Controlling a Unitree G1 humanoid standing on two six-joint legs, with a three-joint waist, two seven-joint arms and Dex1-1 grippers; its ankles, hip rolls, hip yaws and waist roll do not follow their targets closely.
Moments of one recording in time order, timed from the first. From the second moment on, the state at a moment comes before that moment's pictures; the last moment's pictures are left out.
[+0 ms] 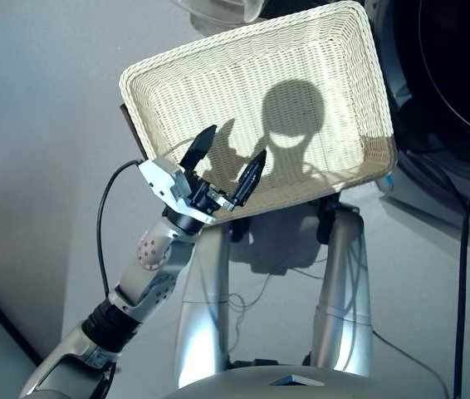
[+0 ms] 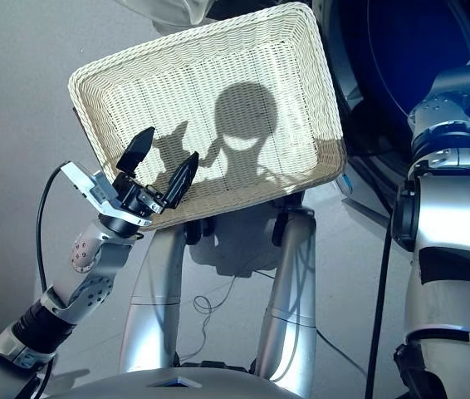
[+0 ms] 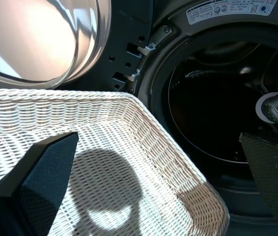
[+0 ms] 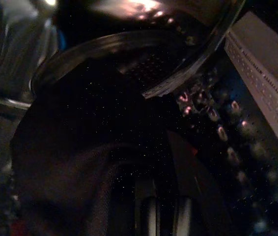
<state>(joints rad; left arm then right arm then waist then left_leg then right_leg) -0.24 0.57 -0.51 -0.26 -0.73 -0.41 -0.11 -1.40 -0.74 0.13 1.40 1.18 -0.48 -0.43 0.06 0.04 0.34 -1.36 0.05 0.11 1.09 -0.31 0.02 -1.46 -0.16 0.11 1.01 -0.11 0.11</state>
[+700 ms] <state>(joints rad) -0.25 0.57 -0.51 -0.26 -0.75 -0.41 -0.11 -1.40 -0.73 0.34 1.43 1.10 -0.38 -0.33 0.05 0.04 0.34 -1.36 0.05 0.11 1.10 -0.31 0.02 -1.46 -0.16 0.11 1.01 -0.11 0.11</state>
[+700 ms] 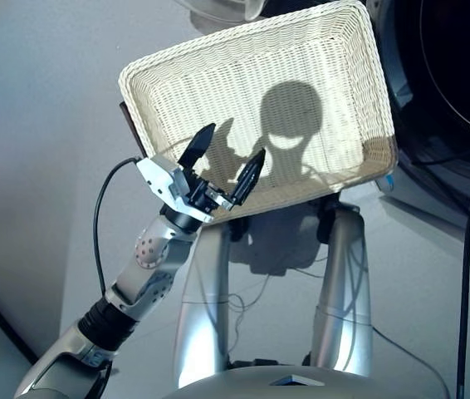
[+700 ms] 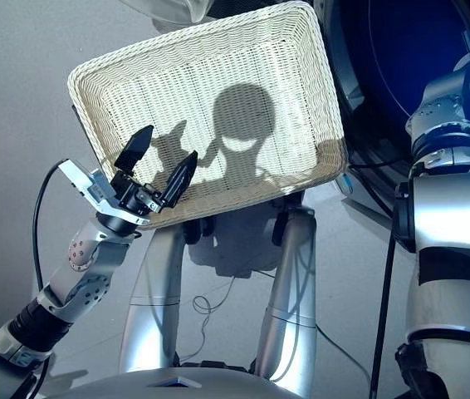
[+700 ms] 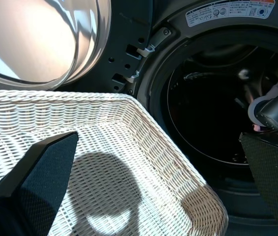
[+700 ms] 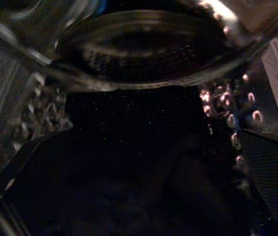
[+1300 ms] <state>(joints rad) -0.17 0.56 -0.42 -0.26 -0.74 -0.41 -0.09 -0.88 -0.57 0.60 0.55 0.70 -0.37 -0.21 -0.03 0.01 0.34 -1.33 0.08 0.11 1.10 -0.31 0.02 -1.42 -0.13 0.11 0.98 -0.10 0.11</state>
